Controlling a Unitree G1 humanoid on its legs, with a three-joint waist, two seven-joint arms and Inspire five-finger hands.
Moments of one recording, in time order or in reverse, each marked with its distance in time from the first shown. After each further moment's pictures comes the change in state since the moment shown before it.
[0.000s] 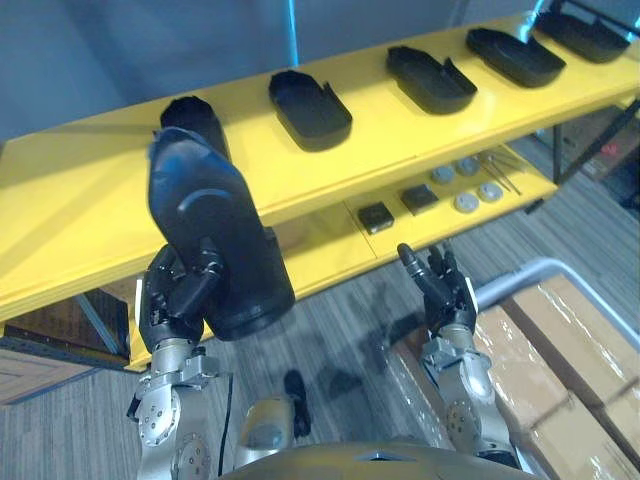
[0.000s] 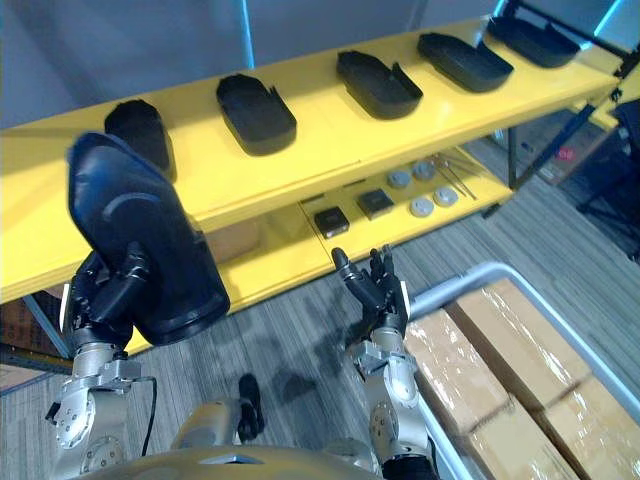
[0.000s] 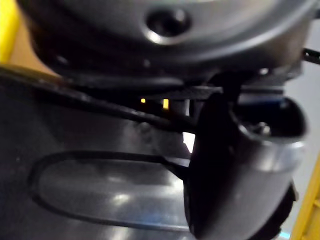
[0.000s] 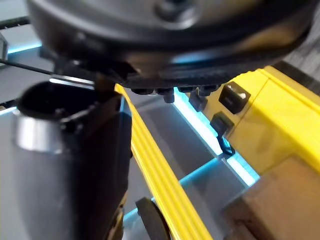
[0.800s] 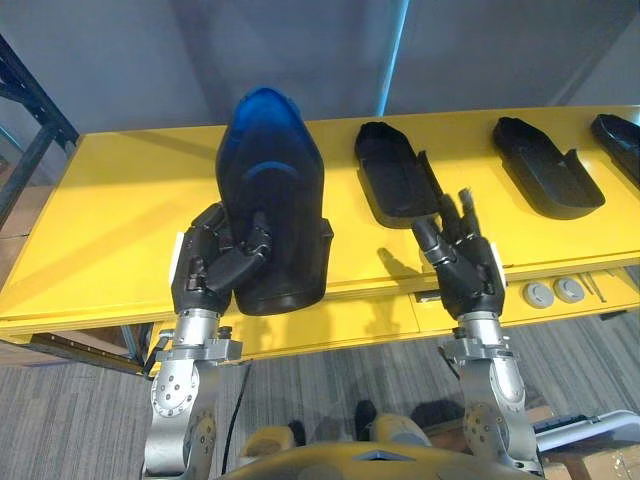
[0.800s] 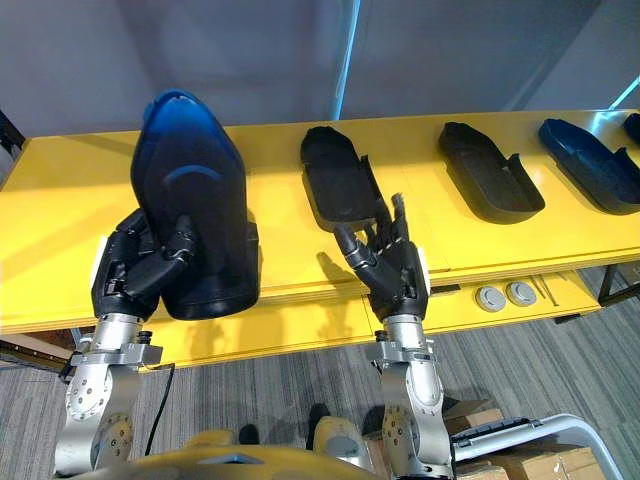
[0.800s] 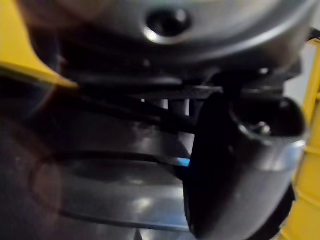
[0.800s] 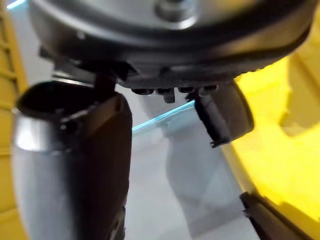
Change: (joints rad) left arm -0.034 0.055 -0.101 -0.109 0.066 0.023 -0.010; right arm 0.098 0.000 -0.016 -0.427 -0.027 -0.038 0.073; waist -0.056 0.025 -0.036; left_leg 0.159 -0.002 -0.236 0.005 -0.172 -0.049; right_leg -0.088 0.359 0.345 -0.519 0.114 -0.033
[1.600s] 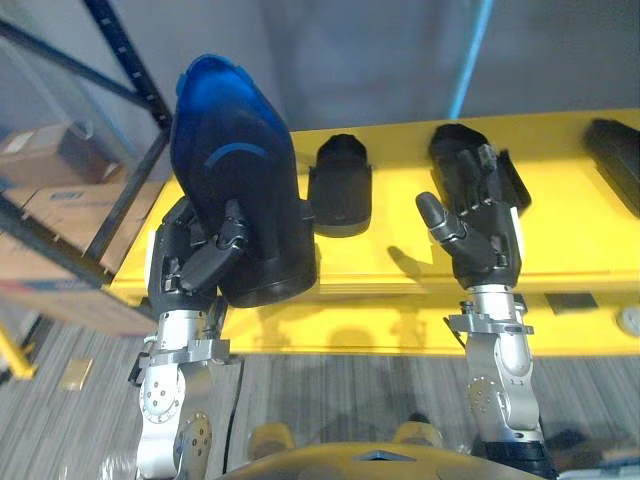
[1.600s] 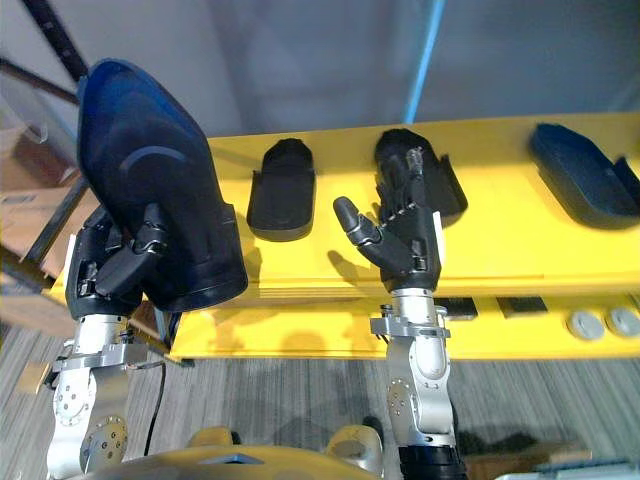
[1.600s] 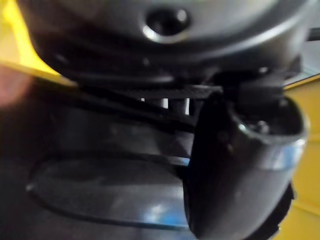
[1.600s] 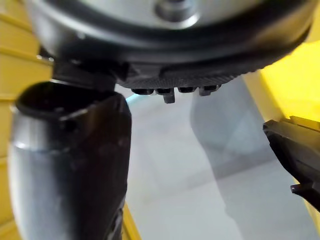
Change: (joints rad) left arm 0.011 -0.015 0.026 -0.020 -0.091 -0.064 0.004; right arm -0.142 -0.042 -0.010 0.052 -0.070 -0.047 -0.012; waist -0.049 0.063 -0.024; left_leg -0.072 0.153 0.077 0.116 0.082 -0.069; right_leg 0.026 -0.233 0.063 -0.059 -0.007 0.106
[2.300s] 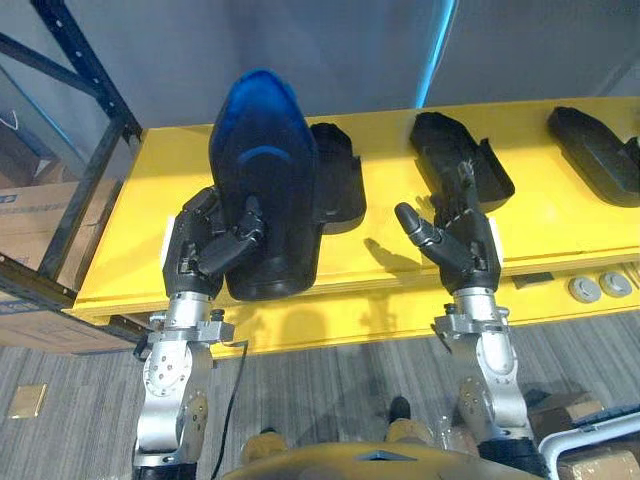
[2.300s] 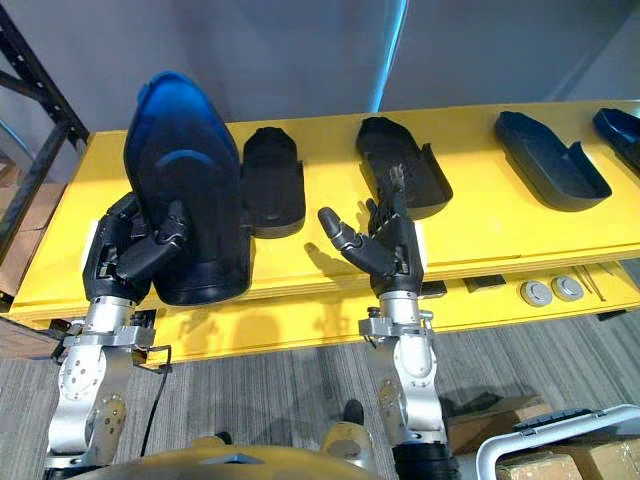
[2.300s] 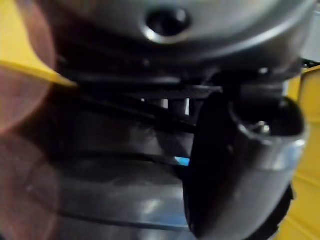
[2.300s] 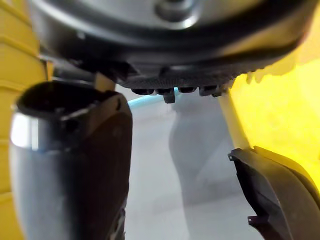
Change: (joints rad) left arm -0.110 0.037 0.019 0.057 0.091 0.095 0.037; right arm -0.018 -0.026 0.025 0.072 -0.081 0.003 -0.062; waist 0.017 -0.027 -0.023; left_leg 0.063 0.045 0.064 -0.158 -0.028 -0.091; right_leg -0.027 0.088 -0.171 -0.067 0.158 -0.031
